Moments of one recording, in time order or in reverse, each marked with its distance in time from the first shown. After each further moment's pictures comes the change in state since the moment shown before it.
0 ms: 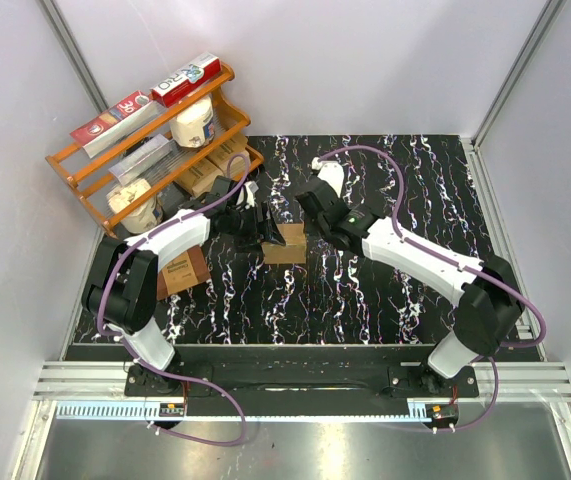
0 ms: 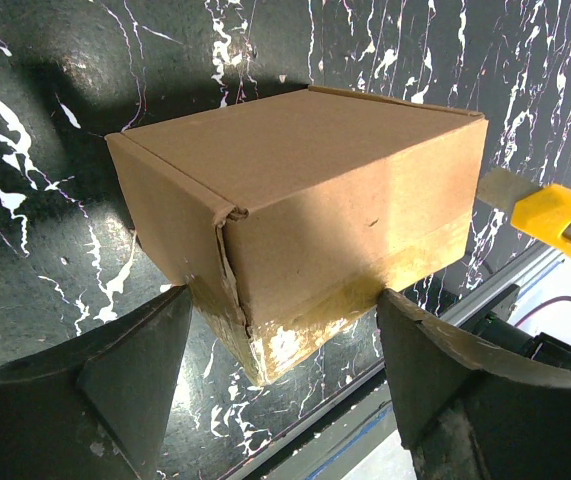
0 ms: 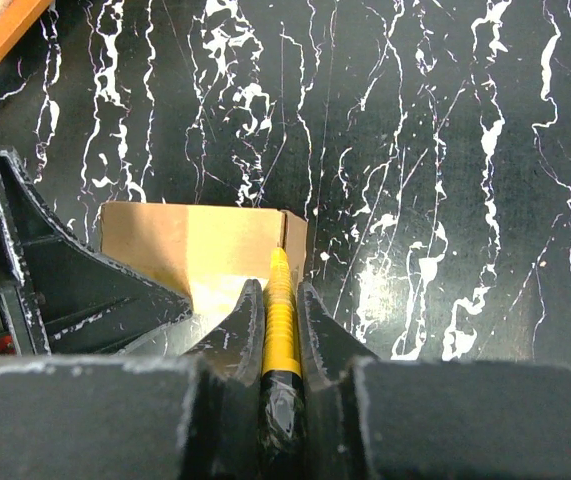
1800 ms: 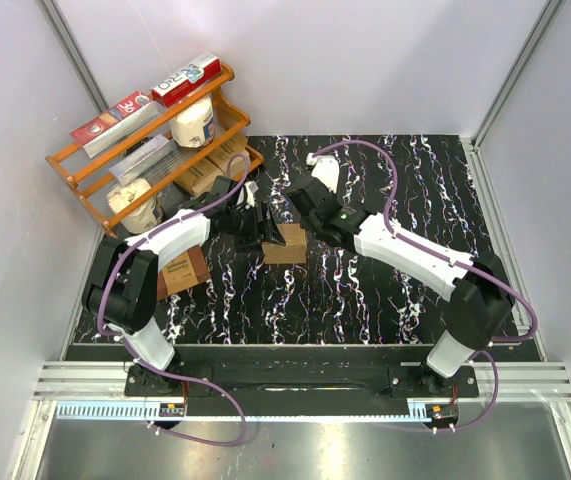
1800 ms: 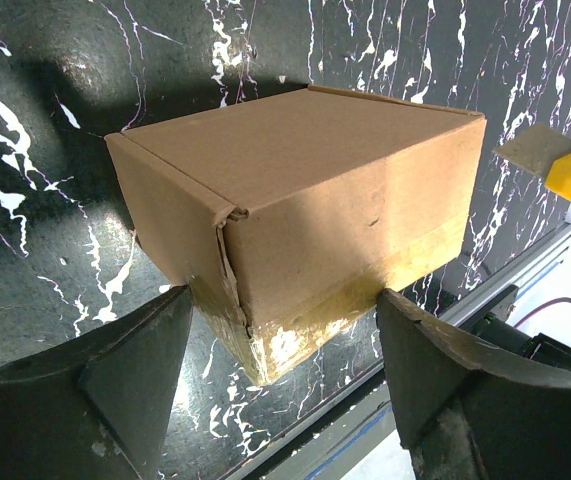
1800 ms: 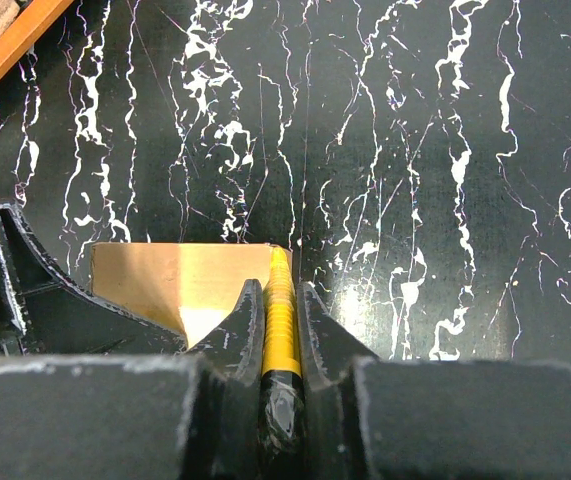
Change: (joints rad) left arm 0.000 0.001 0.000 0.001 0.000 -0.003; right arm 0.022 0.054 0.071 -0.021 0.111 -0.014
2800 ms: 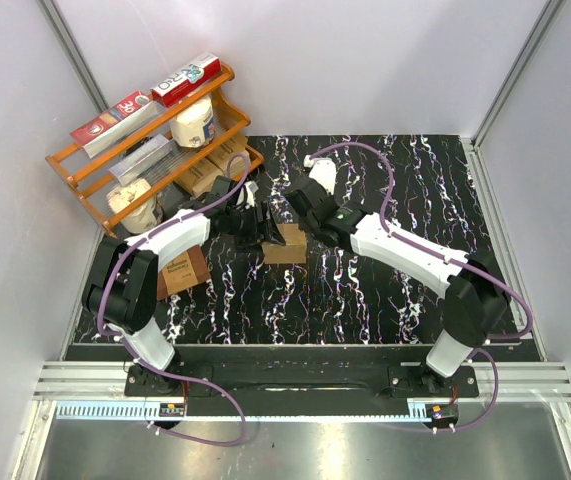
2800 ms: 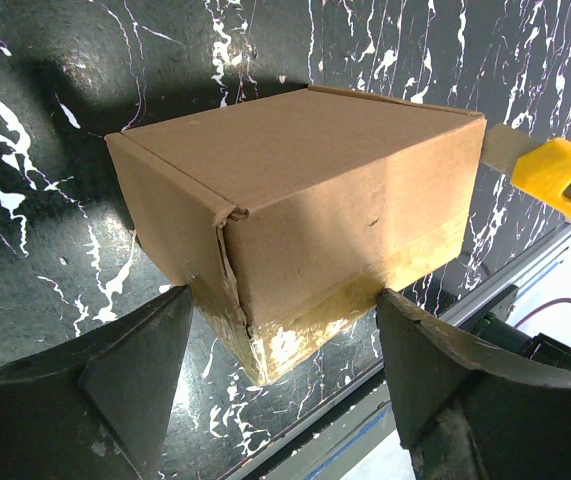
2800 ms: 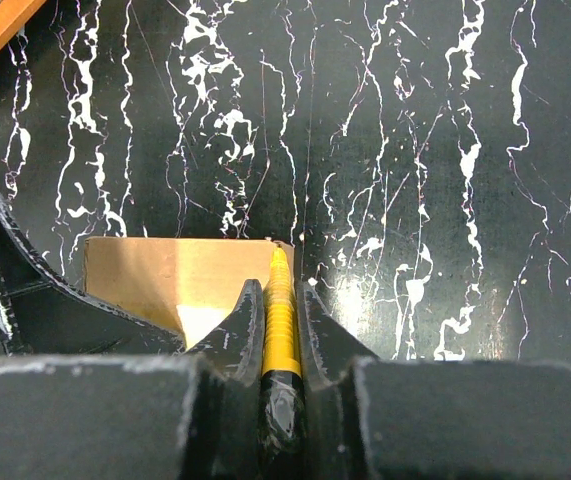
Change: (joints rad) left arm 0.000 0.000 0.000 0.000 0.000 0.000; right arm 0.000 0.021 0.000 0.003 -0.015 -0.001
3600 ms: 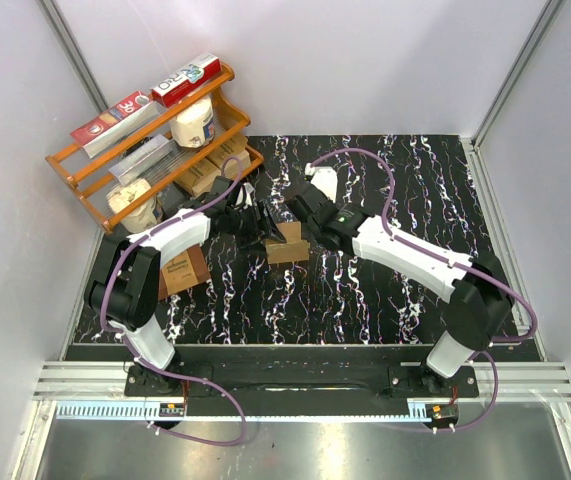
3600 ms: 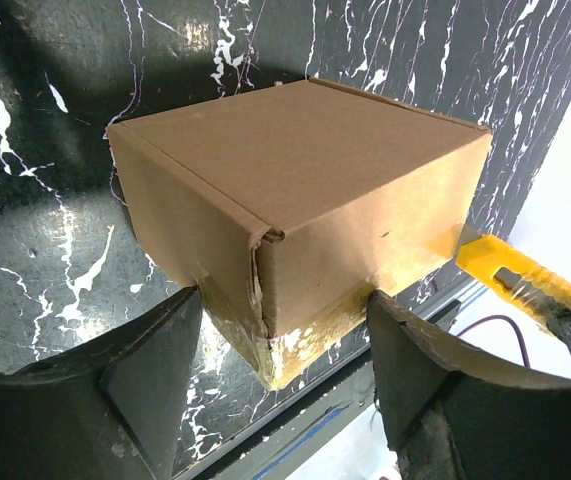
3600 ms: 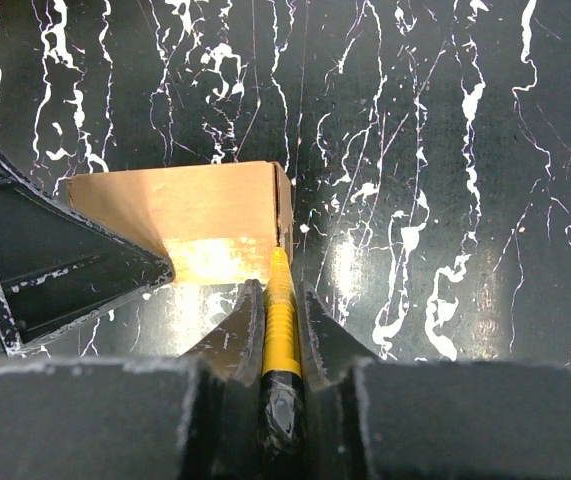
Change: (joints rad) left arm 0.006 0.025 -0.002 0.021 0.027 -0.144; right arm 0.021 -0.020 -0.009 -0.113 -0.045 0.051
